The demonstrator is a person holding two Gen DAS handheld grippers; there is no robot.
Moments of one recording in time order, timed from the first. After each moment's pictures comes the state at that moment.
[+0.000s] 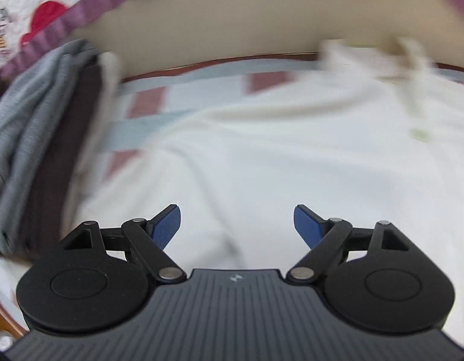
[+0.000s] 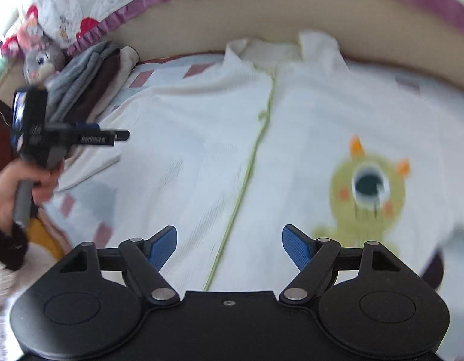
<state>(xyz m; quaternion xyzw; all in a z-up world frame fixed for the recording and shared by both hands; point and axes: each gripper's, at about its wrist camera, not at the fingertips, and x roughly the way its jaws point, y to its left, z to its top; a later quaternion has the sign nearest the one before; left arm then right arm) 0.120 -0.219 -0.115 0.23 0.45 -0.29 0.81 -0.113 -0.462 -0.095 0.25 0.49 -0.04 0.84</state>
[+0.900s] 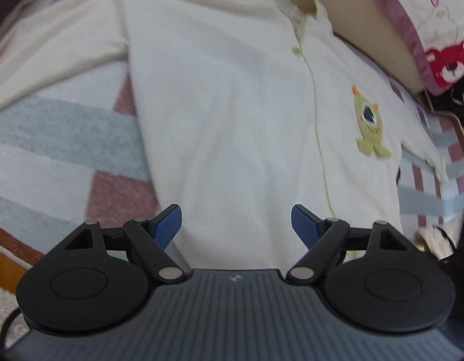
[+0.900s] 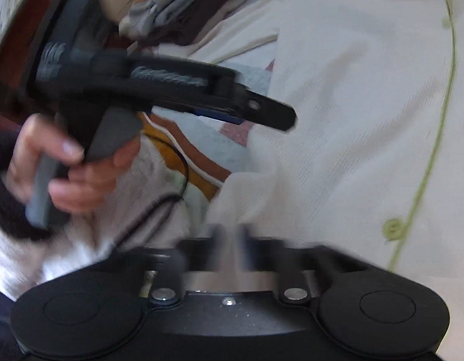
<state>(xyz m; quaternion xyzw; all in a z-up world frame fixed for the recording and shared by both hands) 0.008 -0.140 -0.126 0.03 0.58 -0.37 0.73 -0.114 -0.302 -0.154 0.29 0.52 0.20 0.78</state>
